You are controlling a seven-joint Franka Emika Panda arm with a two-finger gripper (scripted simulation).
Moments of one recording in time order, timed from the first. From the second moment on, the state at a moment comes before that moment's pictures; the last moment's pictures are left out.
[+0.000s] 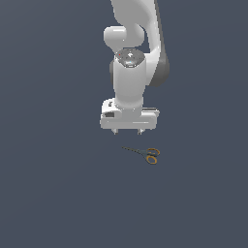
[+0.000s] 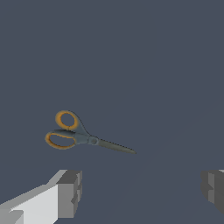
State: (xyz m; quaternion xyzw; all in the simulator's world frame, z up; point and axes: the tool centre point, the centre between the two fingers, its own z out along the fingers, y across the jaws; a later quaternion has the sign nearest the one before) arm 0.015 0.016 0.190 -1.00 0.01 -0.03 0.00
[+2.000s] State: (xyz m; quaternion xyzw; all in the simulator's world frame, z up) arm 0.015 0.043 0.122 -0.97 -0.26 -0.01 -0.02
